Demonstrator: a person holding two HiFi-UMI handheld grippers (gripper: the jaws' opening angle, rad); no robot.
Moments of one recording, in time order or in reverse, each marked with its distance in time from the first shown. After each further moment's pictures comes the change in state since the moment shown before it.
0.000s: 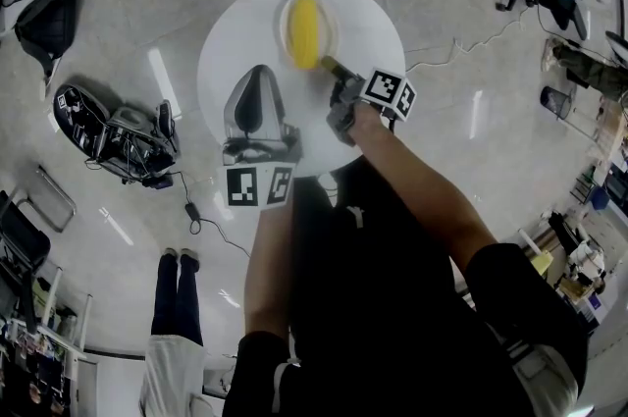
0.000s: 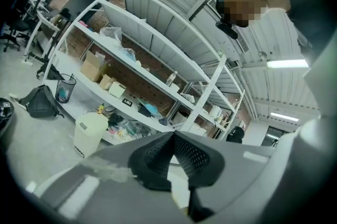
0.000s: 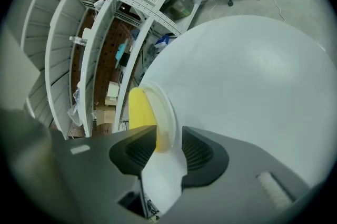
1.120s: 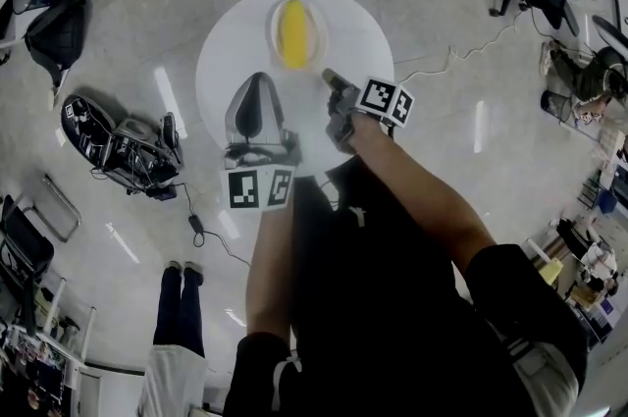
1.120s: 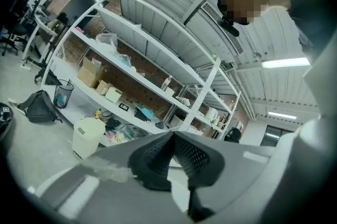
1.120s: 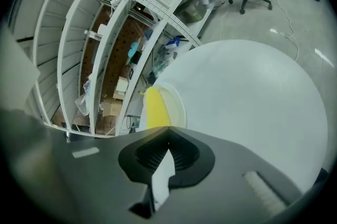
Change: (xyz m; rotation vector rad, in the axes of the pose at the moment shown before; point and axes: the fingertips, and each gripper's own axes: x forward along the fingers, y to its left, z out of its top) left arm -0.022 -0.034 0.011 0.030 -0.038 -0.020; right arm -0.041 0.020 -0.007 -0.117 -0.003 0.038
